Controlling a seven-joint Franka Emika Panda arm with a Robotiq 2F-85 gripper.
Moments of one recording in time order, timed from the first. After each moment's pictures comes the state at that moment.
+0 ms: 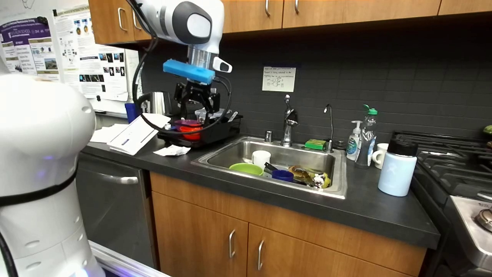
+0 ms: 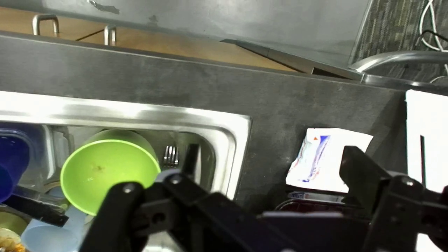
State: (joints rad) arm 0.03 -0.41 -0.19 -2.52 0.19 2.14 -0.32
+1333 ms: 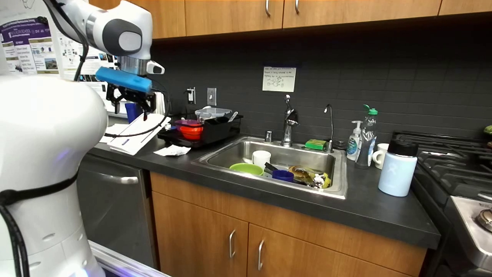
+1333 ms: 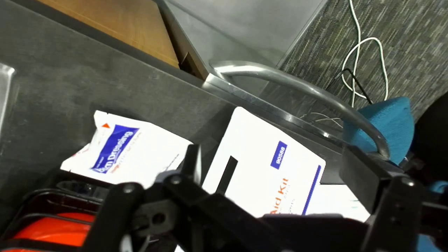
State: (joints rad) arm 0.34 -0.50 0.05 -2.68 0.44 2.39 -0.36
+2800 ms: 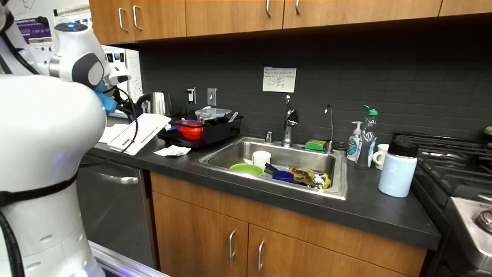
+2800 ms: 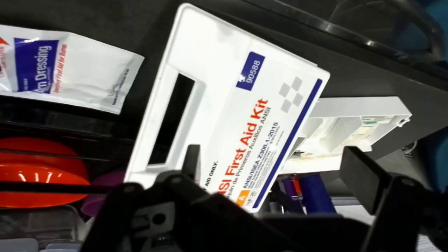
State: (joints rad) arm 0.30 -0.31 0.44 -2.78 0.33 3.19 0.13
